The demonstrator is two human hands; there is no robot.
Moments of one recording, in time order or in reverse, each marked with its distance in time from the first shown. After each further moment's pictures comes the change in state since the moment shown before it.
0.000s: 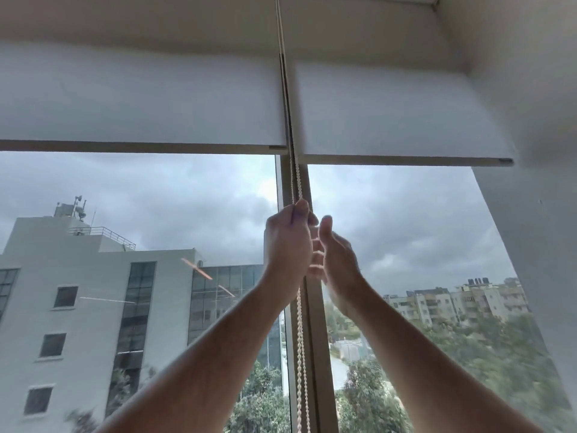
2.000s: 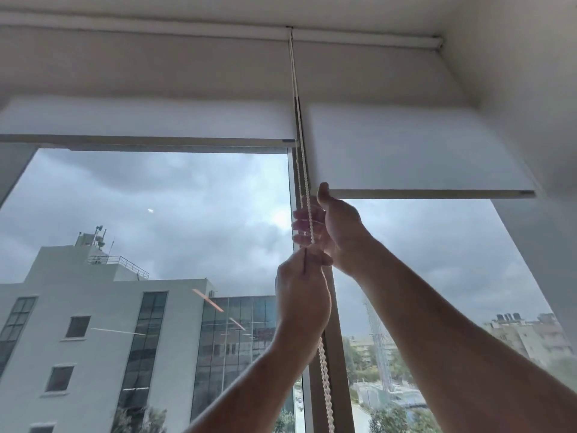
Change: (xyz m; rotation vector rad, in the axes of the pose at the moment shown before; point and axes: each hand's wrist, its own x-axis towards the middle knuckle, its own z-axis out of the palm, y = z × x) left_hand -0.012 0.003 -0.011 0.022 0.076 0.123; right_hand 0.059 -0.095 0.032 0.197 -0.055 0.093
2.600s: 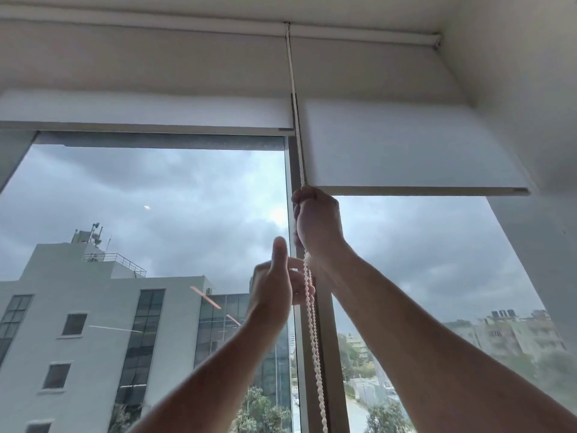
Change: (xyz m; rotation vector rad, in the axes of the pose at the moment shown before) left_hand 0.018 -0.024 -0.027 -0.123 -0.139 -0.267; right_hand 0.003 0.015 0.027 -0.246 0.256 -0.291
